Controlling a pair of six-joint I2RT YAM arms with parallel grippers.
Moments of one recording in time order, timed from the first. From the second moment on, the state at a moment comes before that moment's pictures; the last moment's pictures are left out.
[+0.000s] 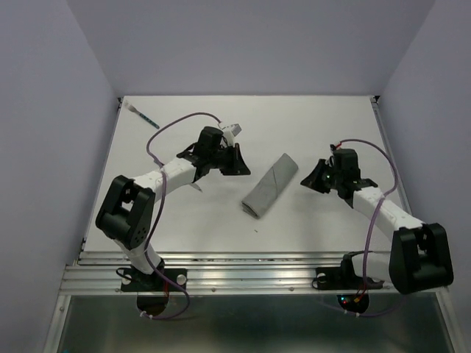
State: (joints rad) left arm -0.52 1.68 1.09 -0.09 0.47 -0.51; right arm 0.14 1.17 0.61 -0.18 -0.28 0.61
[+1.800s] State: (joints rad) left arm -0.66 1.76 0.88 0.00 0.41 -0.60; right arm 0.20 1.92 1.05 0.12 -0.34 0.68
